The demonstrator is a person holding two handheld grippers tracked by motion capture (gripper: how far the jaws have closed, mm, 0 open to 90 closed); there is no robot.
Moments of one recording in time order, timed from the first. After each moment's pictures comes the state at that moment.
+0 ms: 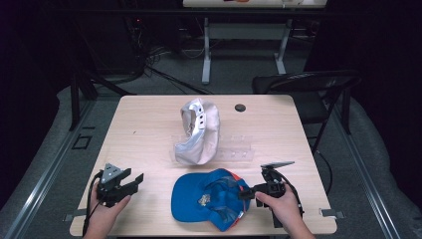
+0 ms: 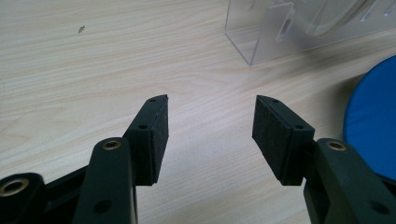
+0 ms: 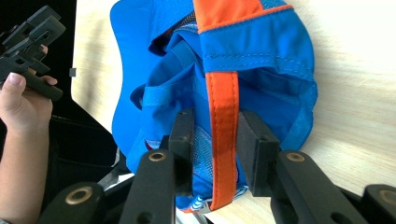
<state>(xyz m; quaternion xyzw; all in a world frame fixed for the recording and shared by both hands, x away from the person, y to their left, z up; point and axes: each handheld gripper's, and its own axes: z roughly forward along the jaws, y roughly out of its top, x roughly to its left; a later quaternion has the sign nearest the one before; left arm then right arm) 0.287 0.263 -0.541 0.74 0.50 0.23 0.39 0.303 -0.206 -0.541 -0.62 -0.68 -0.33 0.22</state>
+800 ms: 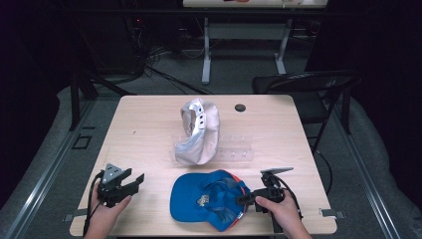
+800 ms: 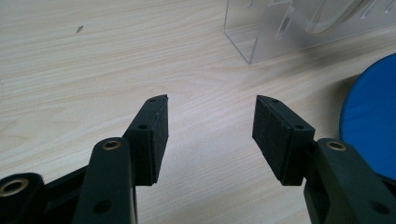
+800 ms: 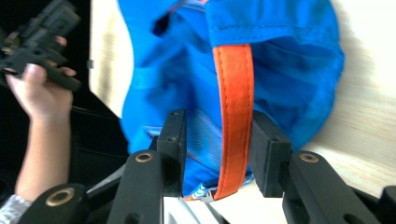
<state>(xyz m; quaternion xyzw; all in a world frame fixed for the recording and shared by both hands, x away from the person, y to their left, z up) 0.287 0.262 -0.541 0.75 0.49 0.23 0.38 0.296 -0.208 -0.556 -0.60 -0.66 -0.36 0.27</state>
